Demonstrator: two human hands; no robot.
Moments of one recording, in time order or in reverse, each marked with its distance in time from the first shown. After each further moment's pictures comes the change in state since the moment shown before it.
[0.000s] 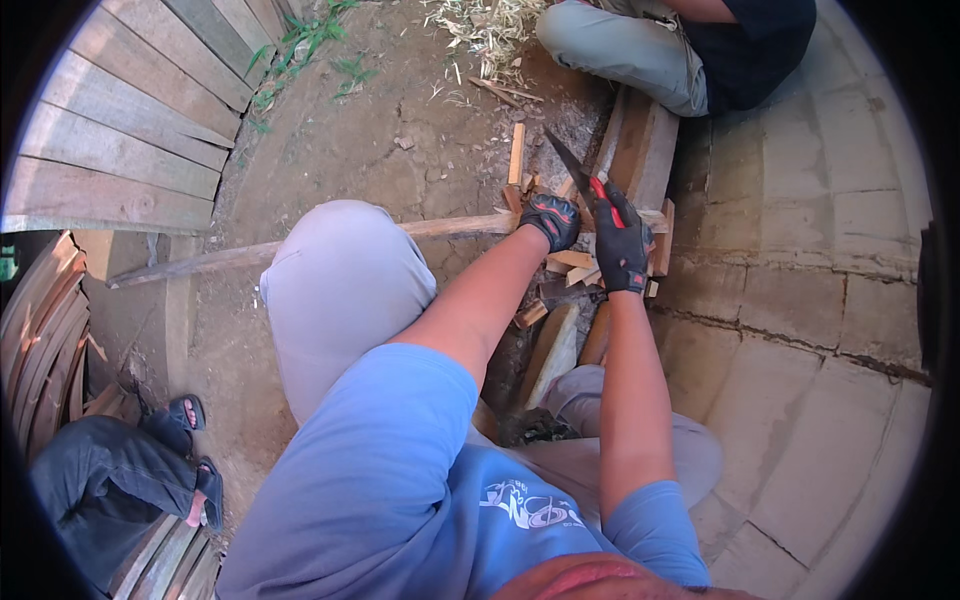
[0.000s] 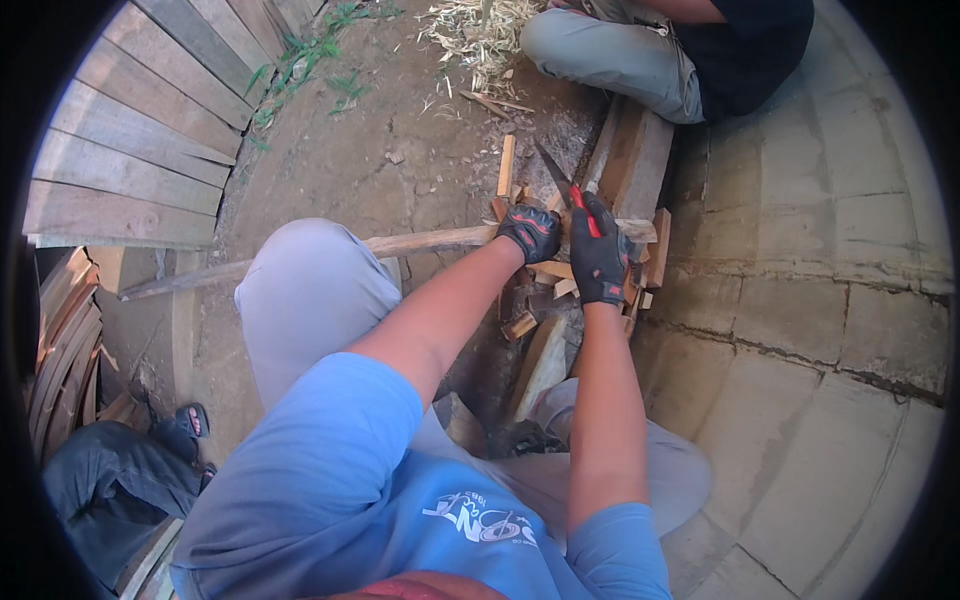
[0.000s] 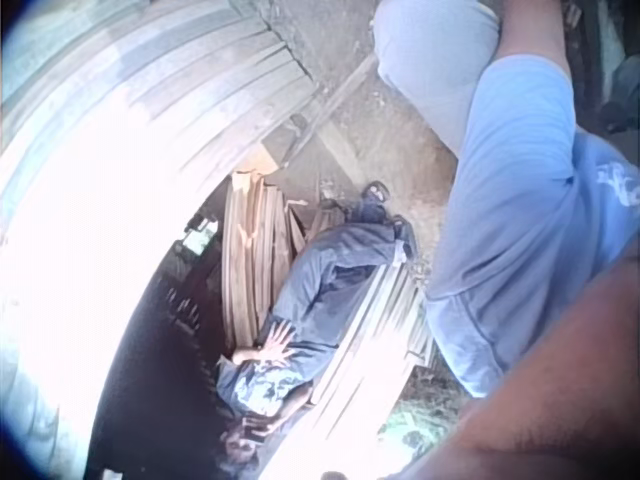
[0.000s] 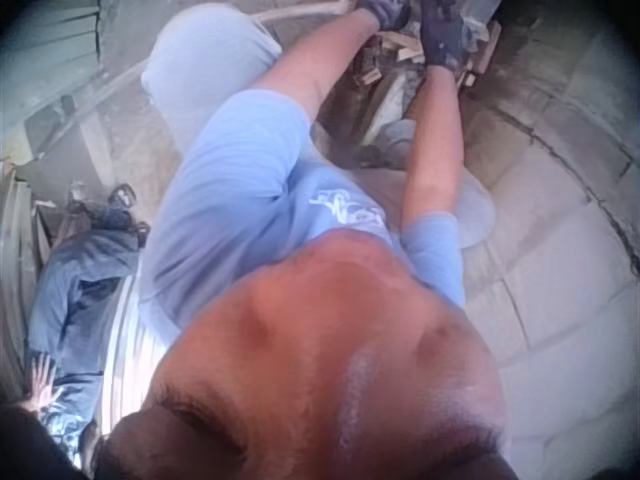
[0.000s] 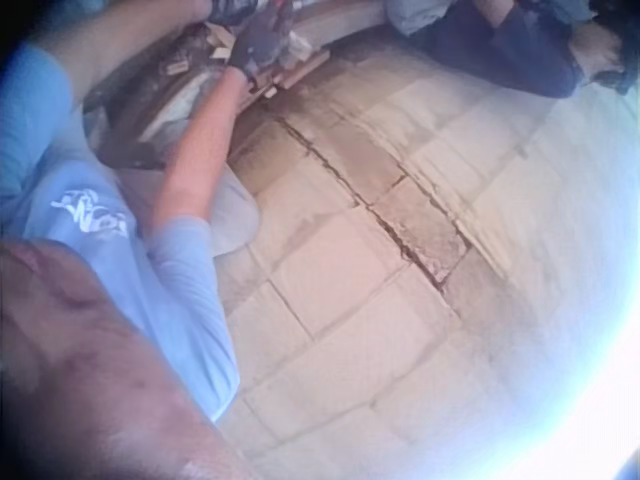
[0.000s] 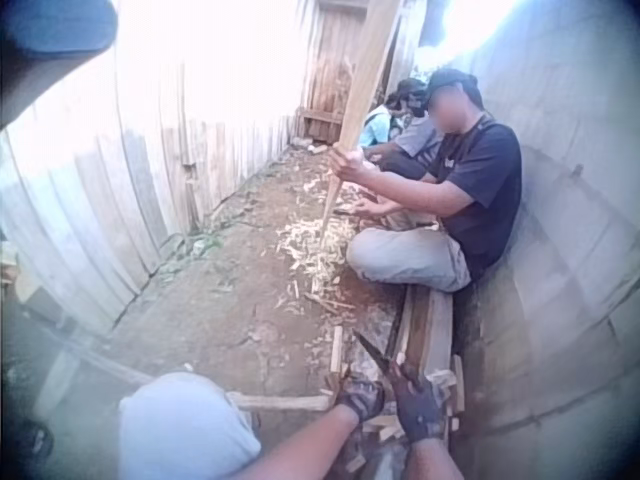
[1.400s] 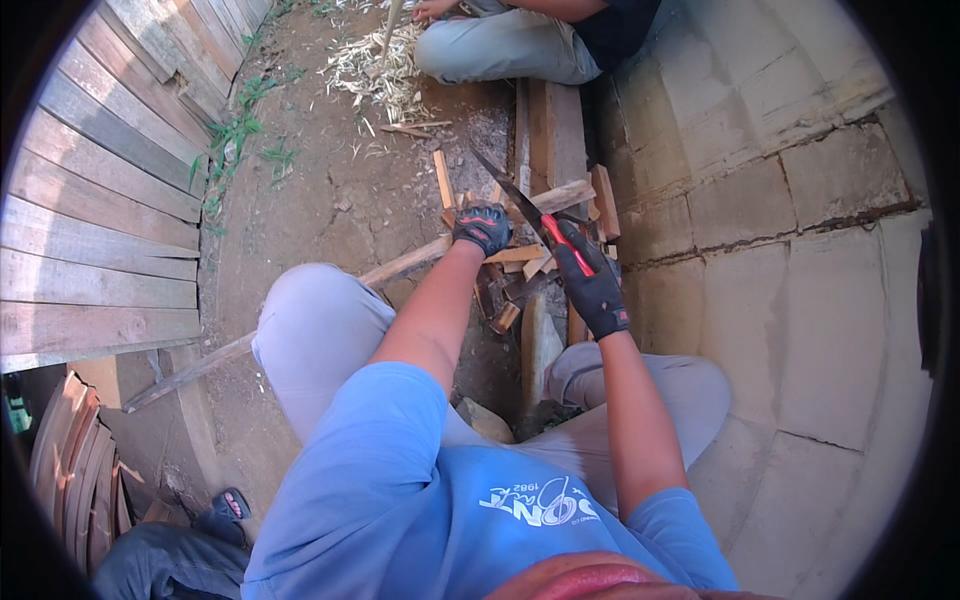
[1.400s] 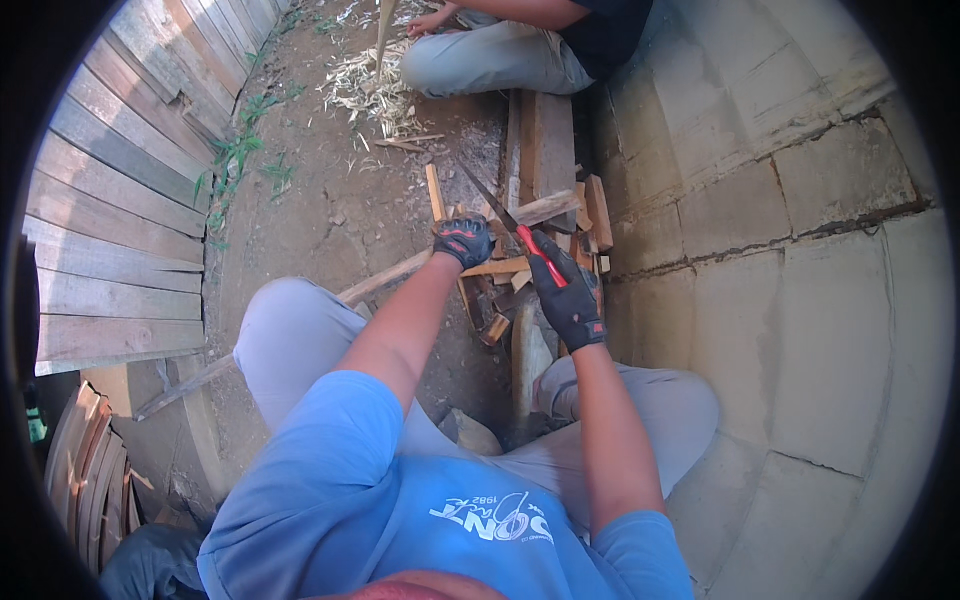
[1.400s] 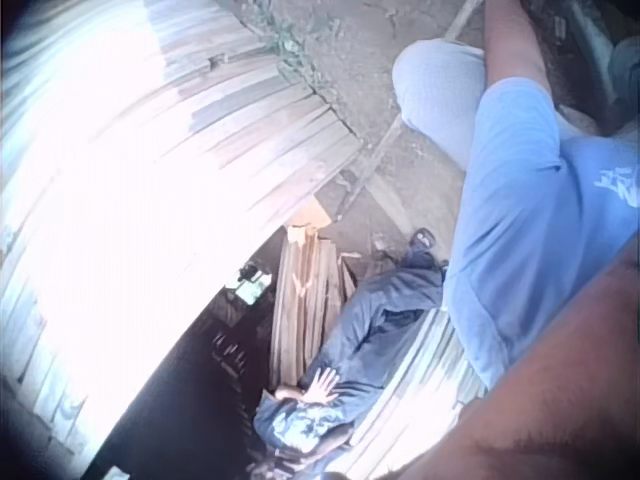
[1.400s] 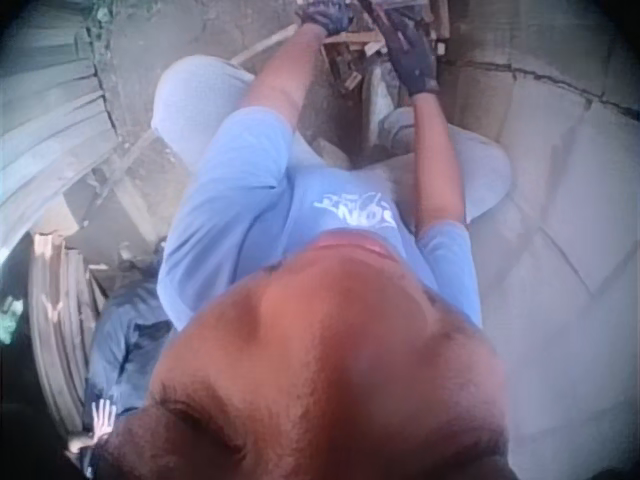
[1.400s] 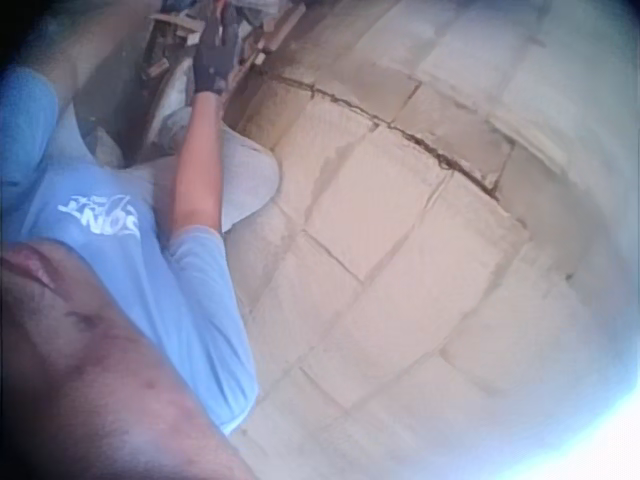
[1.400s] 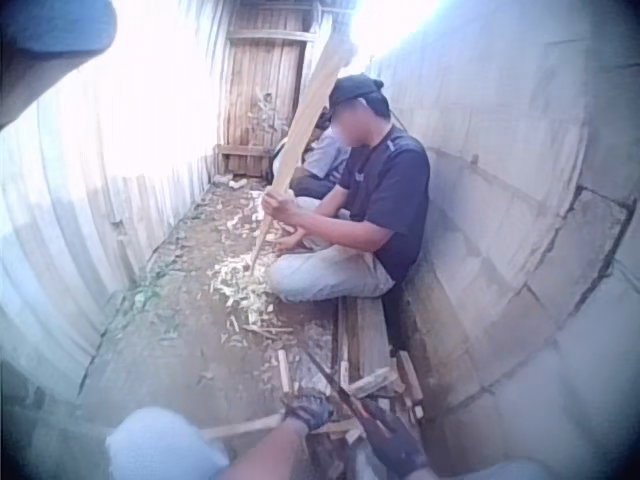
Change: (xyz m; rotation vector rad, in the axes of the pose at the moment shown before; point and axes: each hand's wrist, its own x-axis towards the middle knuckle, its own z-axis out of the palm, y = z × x) left_hand 0.009 0.025 -0.004 0.122 -0.046 0.059; right_hand -0.106 0.005 -0.106 0.125 0.000 0.087
